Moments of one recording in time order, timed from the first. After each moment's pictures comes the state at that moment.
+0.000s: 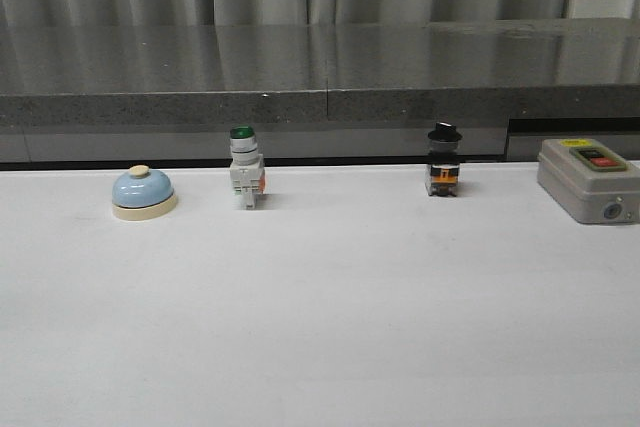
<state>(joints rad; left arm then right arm) -0.03 -0.01 0.00 0.00 0.03 -0.09 -0.01 -0.01 0.03 -0.08 0.09 0.20</state>
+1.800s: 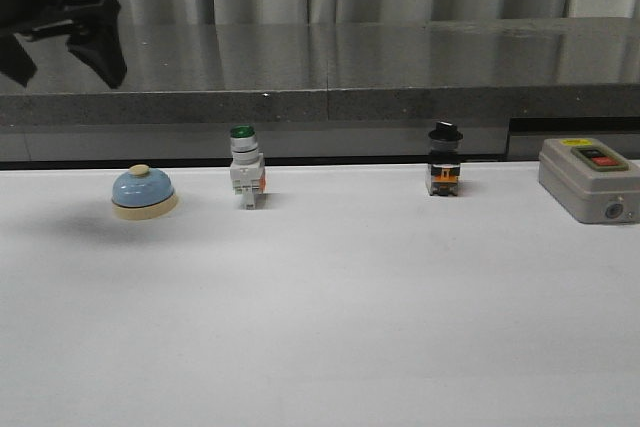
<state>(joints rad) -0.18 1.75 -1.35 -0.07 0.56 0.01 -0.01 -0.01 0.03 -0.08 0.09 0.20</state>
